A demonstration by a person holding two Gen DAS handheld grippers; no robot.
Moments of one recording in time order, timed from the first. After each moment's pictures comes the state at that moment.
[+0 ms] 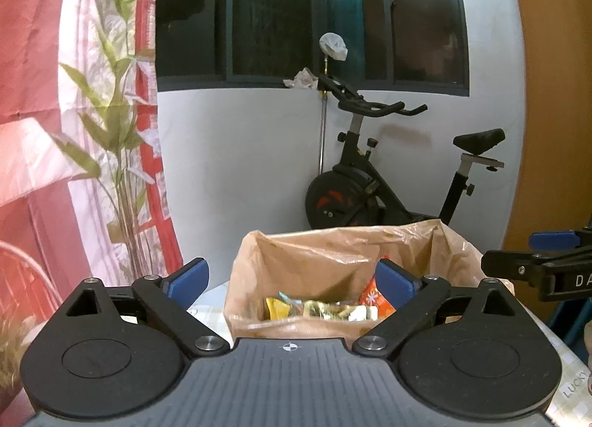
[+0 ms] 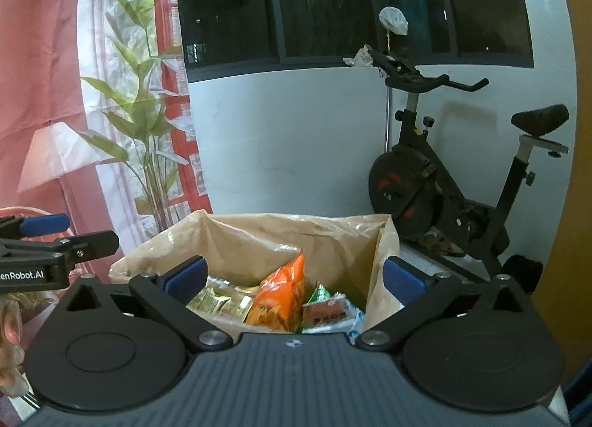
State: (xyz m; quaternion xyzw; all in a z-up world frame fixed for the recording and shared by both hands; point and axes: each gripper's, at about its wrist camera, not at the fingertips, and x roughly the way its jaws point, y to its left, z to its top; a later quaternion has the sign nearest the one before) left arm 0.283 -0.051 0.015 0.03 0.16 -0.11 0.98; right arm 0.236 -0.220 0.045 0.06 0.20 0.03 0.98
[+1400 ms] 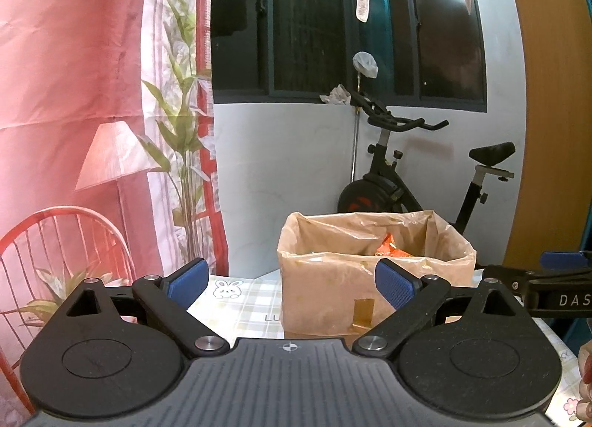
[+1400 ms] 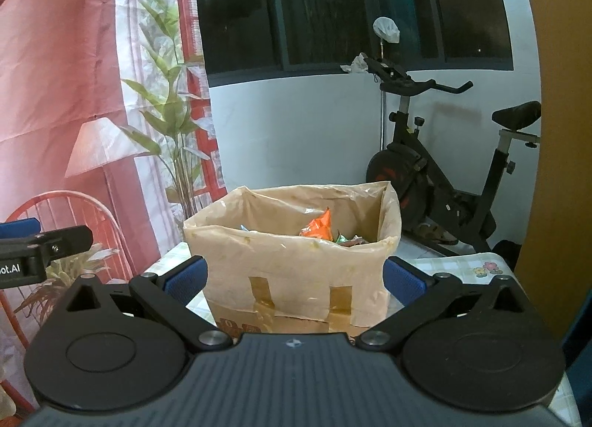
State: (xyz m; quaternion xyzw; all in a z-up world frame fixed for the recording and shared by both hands) left arm 0.136 -0.014 0.038 0.02 0.14 -0.05 0.99; right arm 0.097 -0.166 0.057 0.06 0.19 0.02 0.98
